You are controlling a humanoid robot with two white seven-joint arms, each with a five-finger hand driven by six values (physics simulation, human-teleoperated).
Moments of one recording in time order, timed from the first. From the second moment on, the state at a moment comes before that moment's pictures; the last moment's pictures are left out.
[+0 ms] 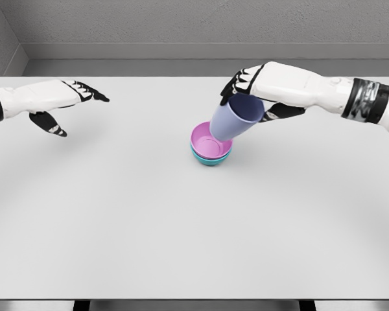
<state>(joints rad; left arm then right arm) -0.84 0.83 -0.78 -1.17 -0.30 -0.61 -0.47 -0.69 -0.63 0.47 -1.56 0.25 -0.60 0.61</state>
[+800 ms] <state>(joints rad) -0.84 0.83 -0.78 -1.17 -0.30 -0.61 -0.47 -0.72 -0.59 0.53 -1.48 0.27 -0.61 0.61</state>
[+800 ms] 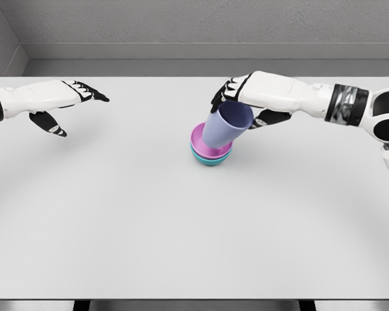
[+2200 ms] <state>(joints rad) -0.84 0.82 -0.78 -1.17 -0.30 -0.61 -0.47 -0.74 -0.54 0.58 -1.37 0.30 -0.60 0.61</state>
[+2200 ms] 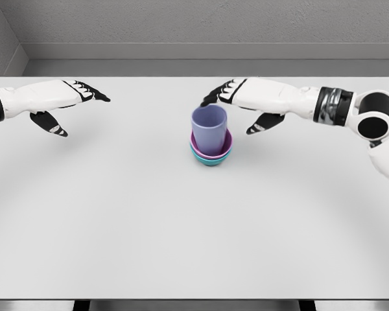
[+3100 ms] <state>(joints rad) -0.84 0.83 -0.78 -1.17 -0.30 -0.61 -0.47 -0.49 -0.80 0.22 -1.60 0.25 -0.61 0.61</state>
